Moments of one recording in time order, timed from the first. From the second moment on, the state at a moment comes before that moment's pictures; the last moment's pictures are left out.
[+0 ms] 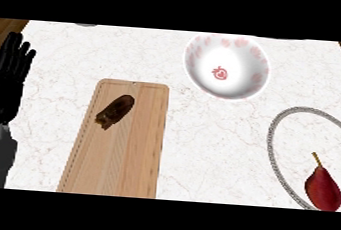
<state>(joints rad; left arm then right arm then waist) -0.26 0.29 0.23 -1.47 0.12 0.01 -0.02 -1.30 -0.71 -0.31 -0.36 0.85 0.53 -0.55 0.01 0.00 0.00</state>
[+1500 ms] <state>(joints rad) -0.28 0.29 0.22 -1.51 0.12 0.01 0.01 -1.13 -0.24 -0.36 -0.31 0.77 0.19 -0.30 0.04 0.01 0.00</state>
